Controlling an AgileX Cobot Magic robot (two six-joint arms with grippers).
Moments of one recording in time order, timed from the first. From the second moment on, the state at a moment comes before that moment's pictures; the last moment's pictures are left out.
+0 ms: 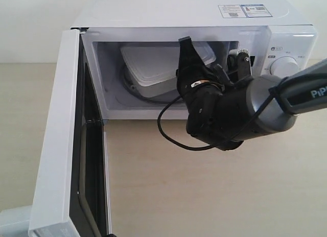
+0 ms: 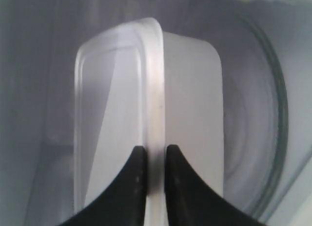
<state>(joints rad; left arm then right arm) -0.09 0.00 0.00 -0.14 0.31 0.05 0.75 1.95 -1.00 0.95 -0.80 0.77</state>
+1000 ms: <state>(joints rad) -0.09 0.00 0.00 -0.14 0.31 0.05 0.75 1.97 -1.02 0.95 -0.74 0.71</state>
